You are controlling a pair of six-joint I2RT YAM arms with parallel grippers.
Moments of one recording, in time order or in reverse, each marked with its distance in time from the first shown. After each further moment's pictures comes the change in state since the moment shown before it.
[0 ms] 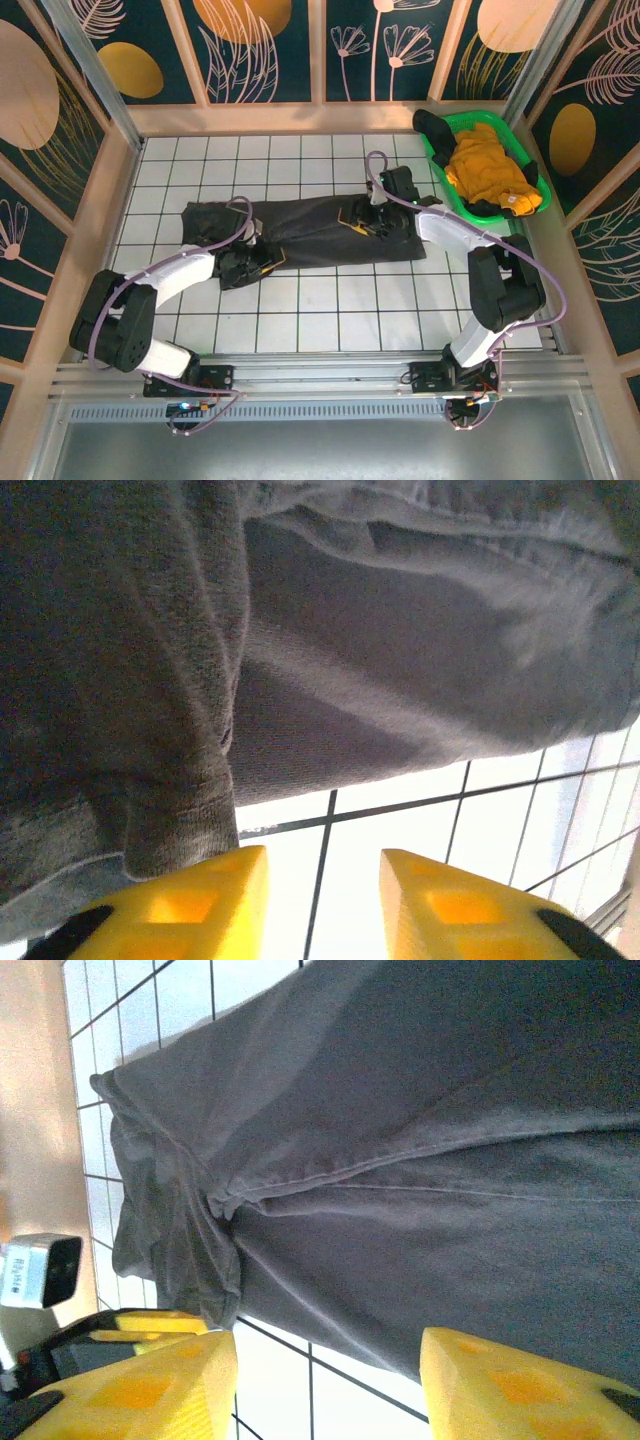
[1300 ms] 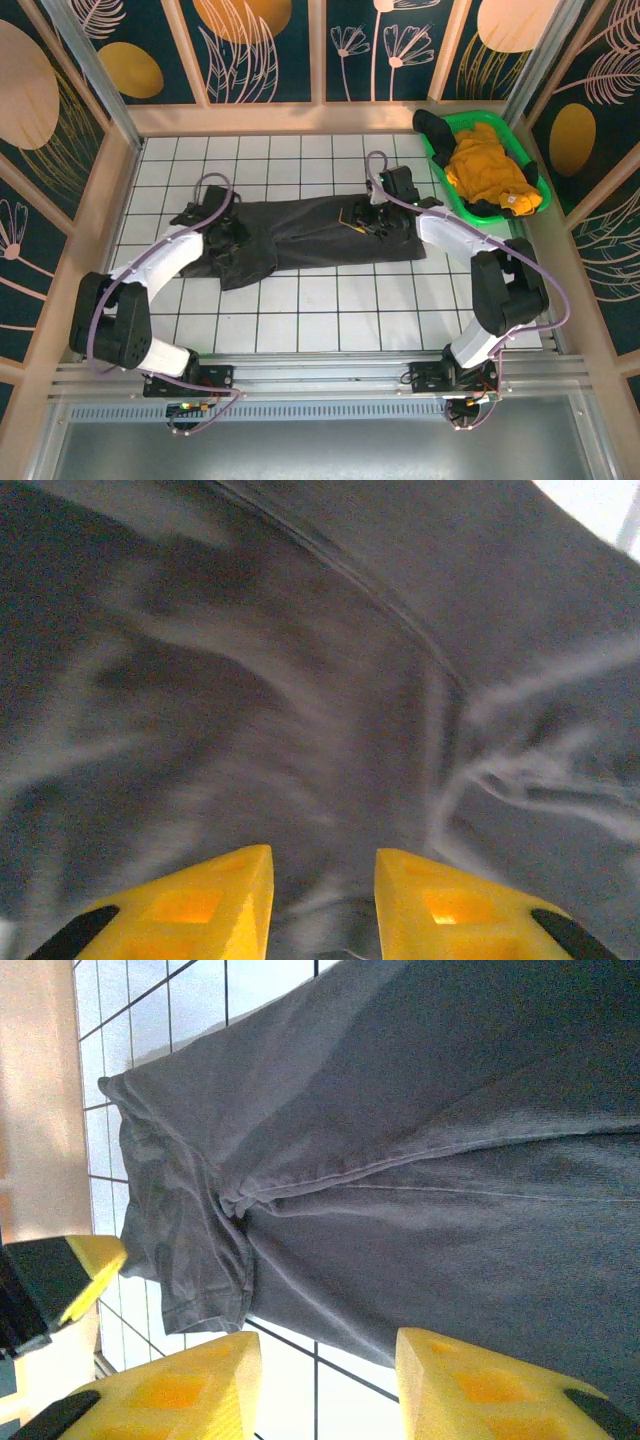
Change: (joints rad) left arm 0.139 0.003 0.186 -0.279 -0.375 0.006; right arm 0.012 -0.029 -0.006 0.007 0.021 -0.003
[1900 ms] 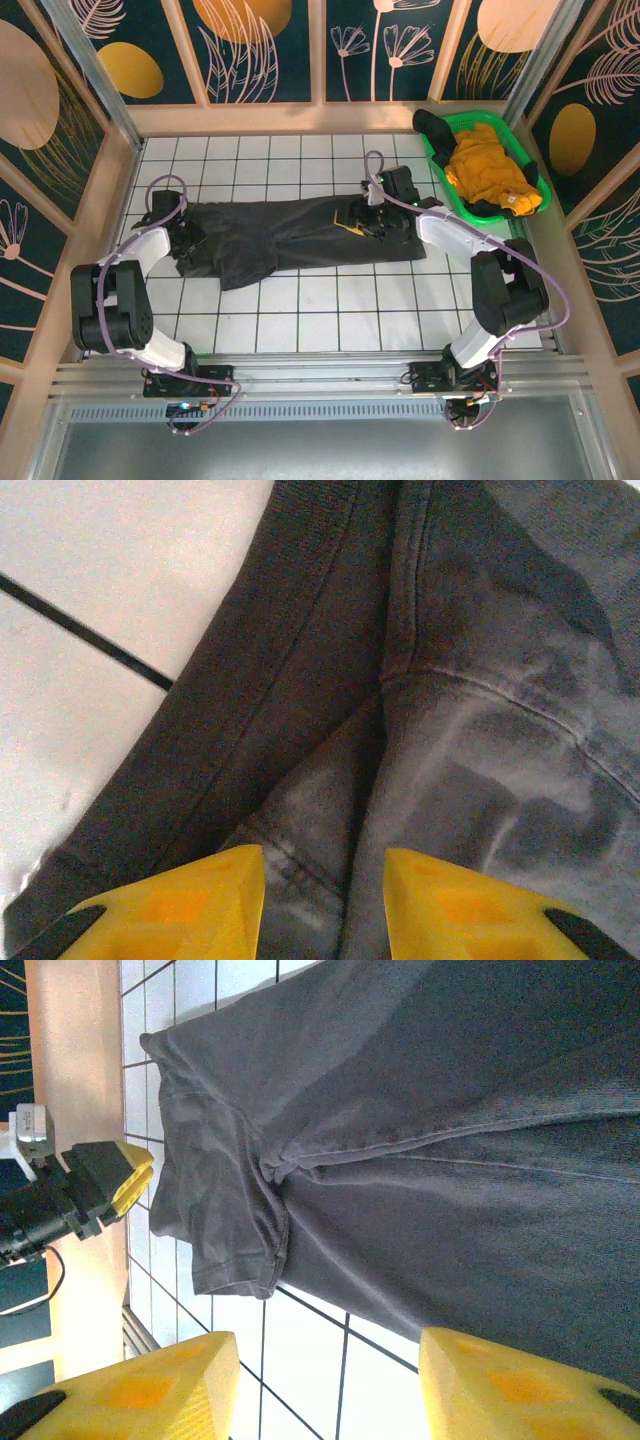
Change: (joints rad) left arm 0.360 0.101 -0.066 0.161 0.039 0.224; right arm 0.002 0.000 -0.001 0.008 -0.105 -0.032
